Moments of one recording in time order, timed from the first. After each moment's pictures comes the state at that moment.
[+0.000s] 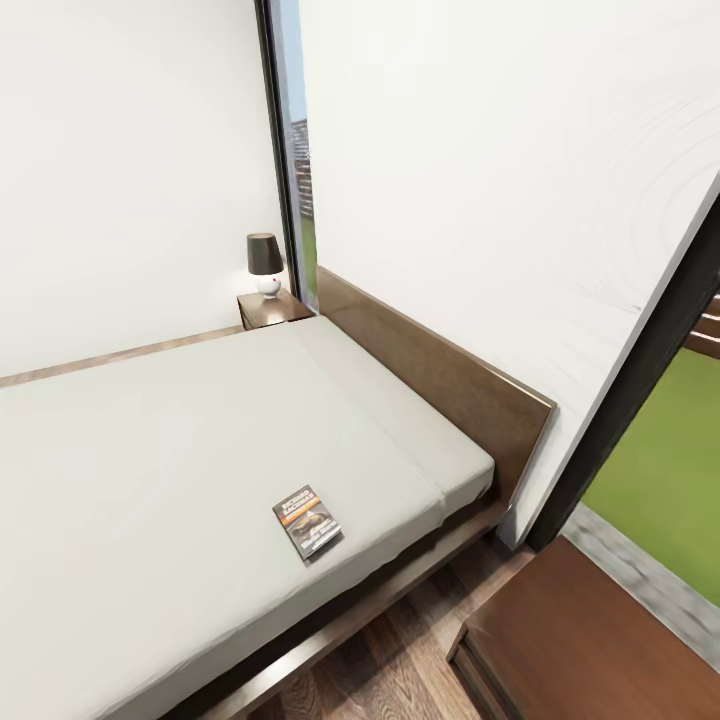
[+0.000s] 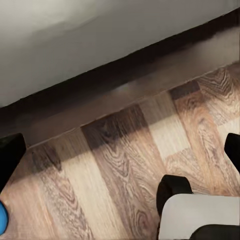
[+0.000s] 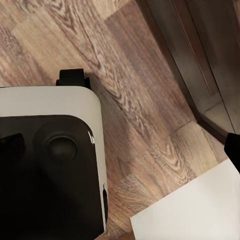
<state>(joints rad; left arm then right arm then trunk) -0.25 0.41 -0.12 -0.16 0.40 -0.15 -0.37 -0.33 -0.06 0.67 0.00 -0.70 0.13 -0.12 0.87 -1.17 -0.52</state>
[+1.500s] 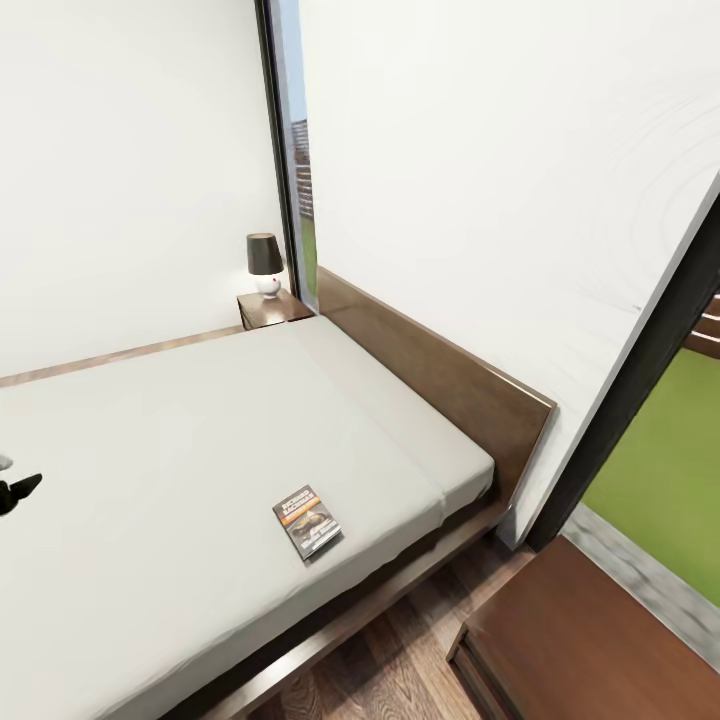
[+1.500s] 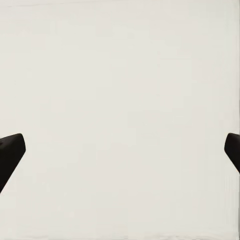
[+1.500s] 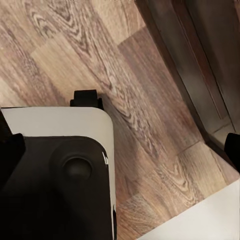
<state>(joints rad) -0.26 0.77 0.21 -1.32 0.78 0.49 0.08 -0.33 -0.04 0.68 -0.02 -0.69 0.07 -0.12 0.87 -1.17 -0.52</state>
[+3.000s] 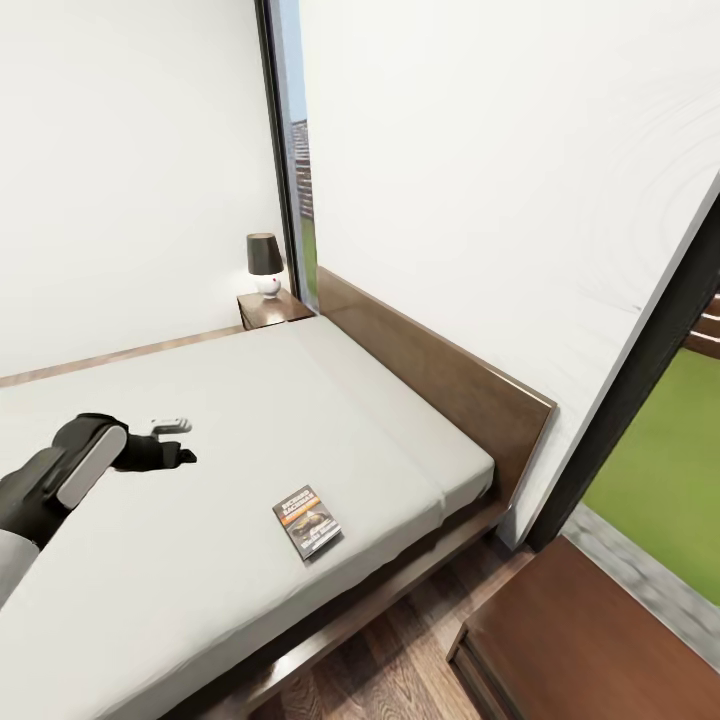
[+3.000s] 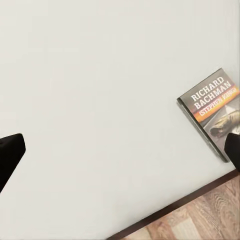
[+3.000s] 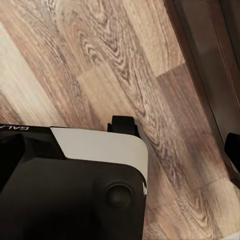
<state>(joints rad) -0.91 0.50 -0.33 -1.00 0.68 1.05 0.11 -0.33 0.01 0.72 -0.11 -0.64 0.06 -0.12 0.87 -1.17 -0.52</state>
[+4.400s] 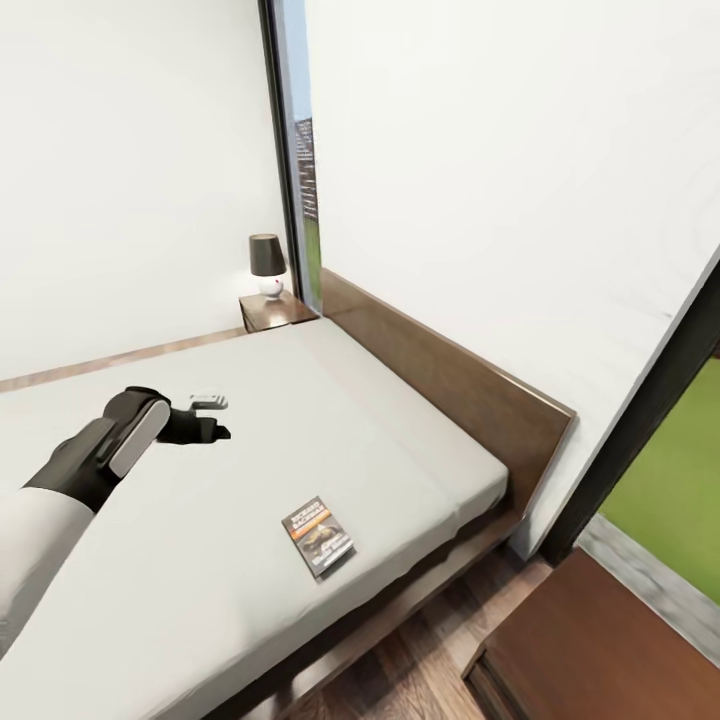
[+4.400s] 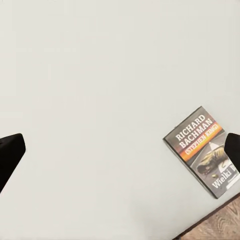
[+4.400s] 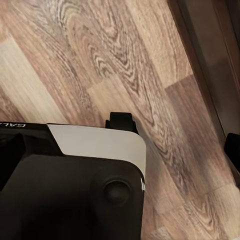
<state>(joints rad) -1.02 0.37 -0.38 -0.95 0.60 1.05 0.11 -0.33 0.01 0.72 -0.10 -0.65 0.06 -0.12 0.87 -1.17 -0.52</state>
